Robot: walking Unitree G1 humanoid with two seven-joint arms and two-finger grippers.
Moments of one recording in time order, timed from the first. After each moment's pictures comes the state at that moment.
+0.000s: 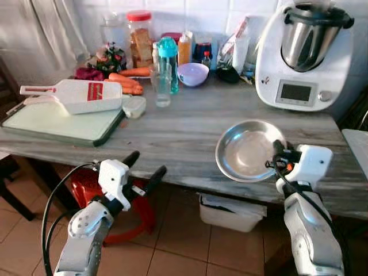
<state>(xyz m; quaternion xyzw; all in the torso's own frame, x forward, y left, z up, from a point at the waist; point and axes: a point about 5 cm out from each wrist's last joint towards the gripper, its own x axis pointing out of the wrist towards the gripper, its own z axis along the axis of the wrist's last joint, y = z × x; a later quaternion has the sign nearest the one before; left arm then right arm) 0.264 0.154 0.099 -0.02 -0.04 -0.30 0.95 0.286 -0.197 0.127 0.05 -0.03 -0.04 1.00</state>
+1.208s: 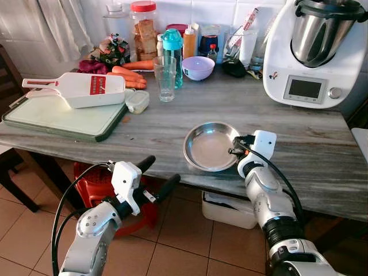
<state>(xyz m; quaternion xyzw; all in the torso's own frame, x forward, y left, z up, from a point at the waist) 0.258 0.136 0.097 -0.03 -0.02 -0.36 0.93 0.352 -0.143 0.094 0.11 0.08 0.01 0.99</state>
